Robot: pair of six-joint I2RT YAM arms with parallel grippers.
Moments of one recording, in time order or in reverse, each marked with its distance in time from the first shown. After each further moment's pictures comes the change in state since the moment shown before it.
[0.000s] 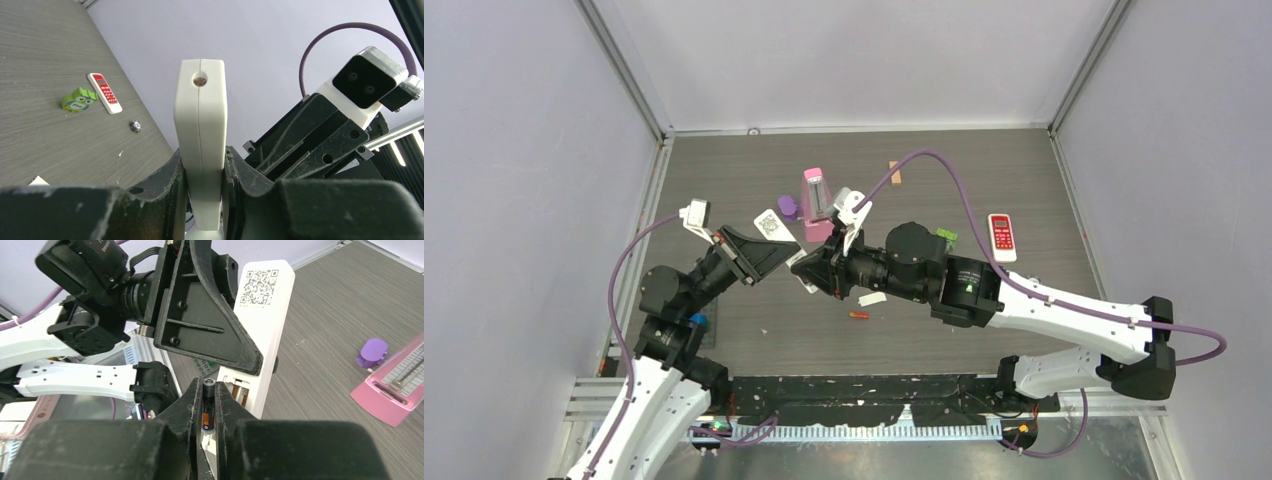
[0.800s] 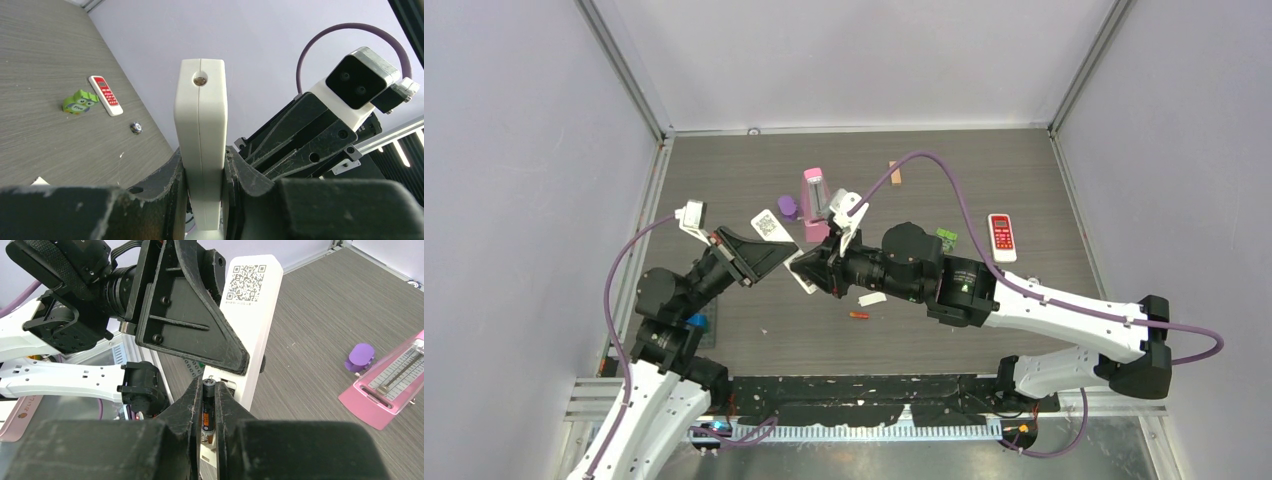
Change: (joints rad) left arm 0.000 -0.016 0.018 -0.036 -0.005 0.006; right arm 0.002 0.020 -0.005 0.014 0.026 -0.057
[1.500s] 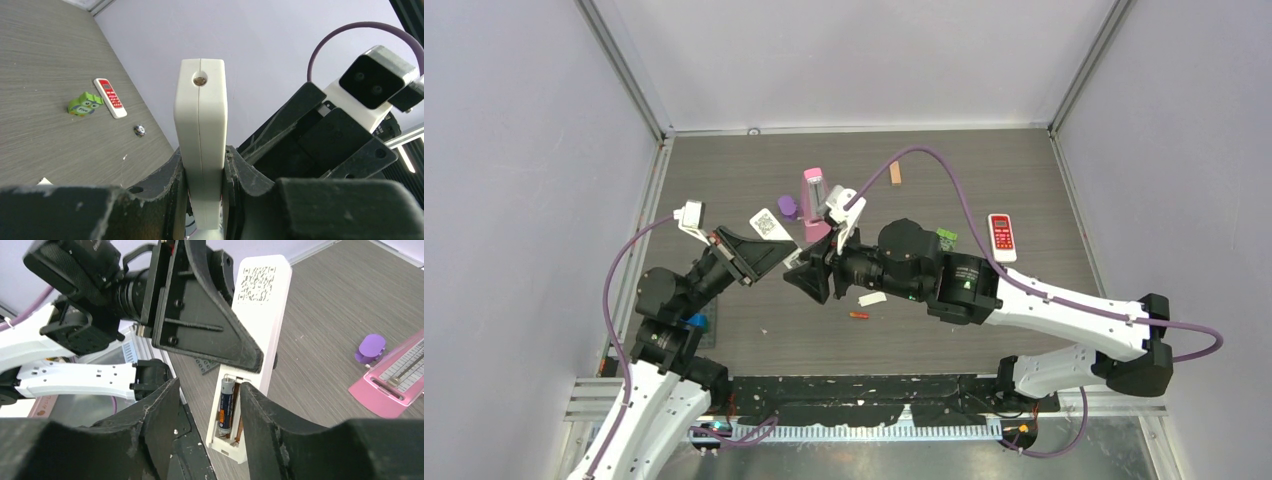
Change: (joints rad) left arm 0.001 -0.005 0.001 -0.015 -0.020 0.013; right arm 0.011 0.020 0.062 -0.081 -0.003 0.042
